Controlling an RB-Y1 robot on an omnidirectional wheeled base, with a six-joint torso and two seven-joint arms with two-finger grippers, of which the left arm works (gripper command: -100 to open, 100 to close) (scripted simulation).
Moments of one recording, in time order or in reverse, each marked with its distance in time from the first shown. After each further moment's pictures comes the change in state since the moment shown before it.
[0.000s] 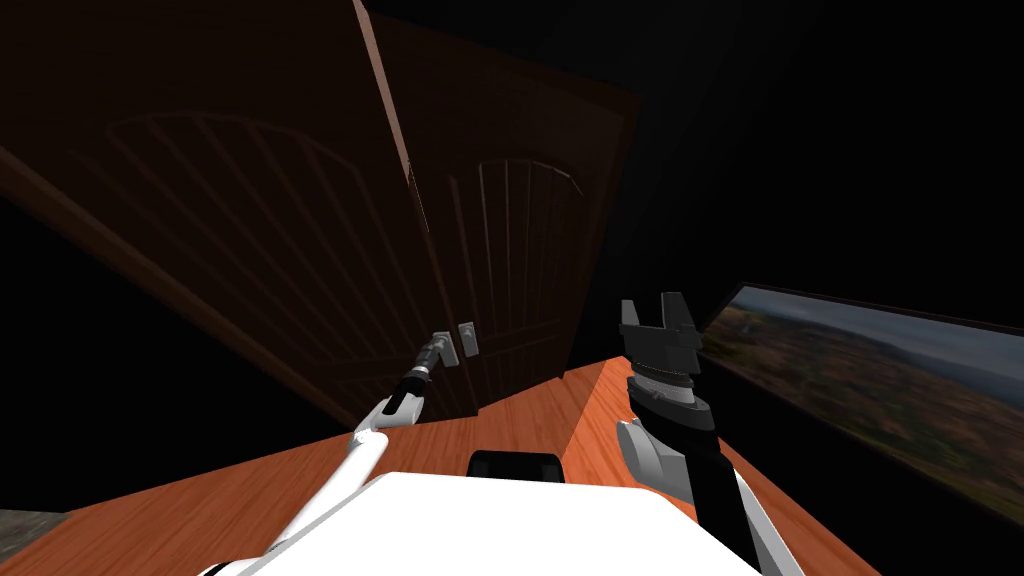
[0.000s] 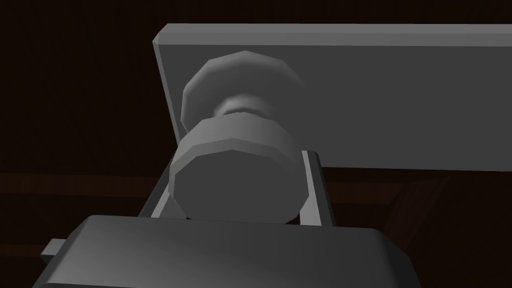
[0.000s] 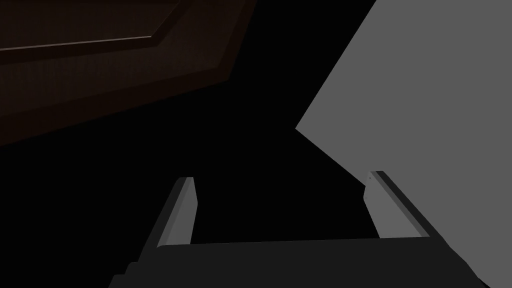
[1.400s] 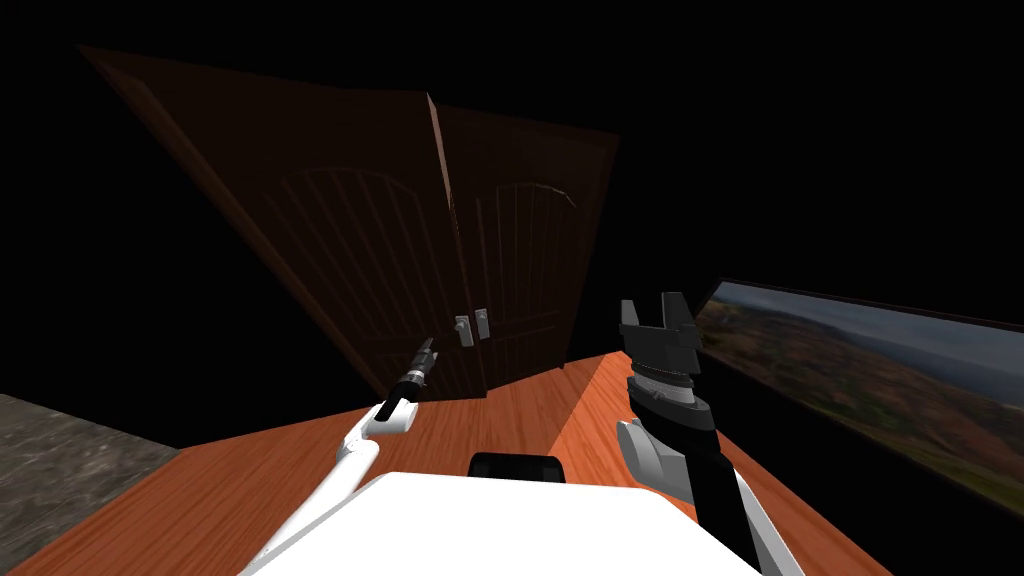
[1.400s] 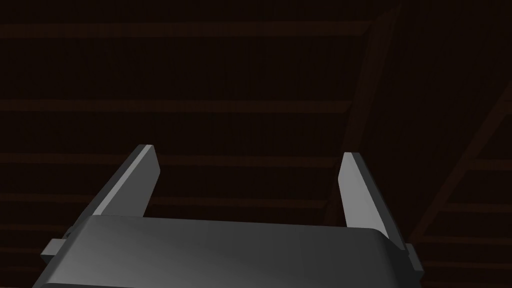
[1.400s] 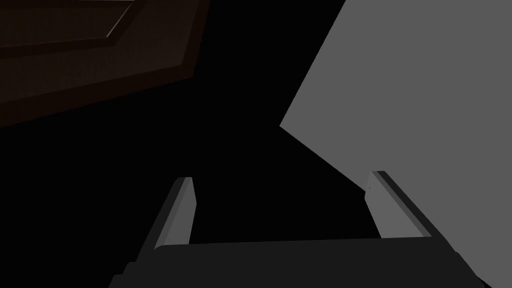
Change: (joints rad) arm 0.037 0.034 -0.017 -0.009 0.003 -0.004 0.028
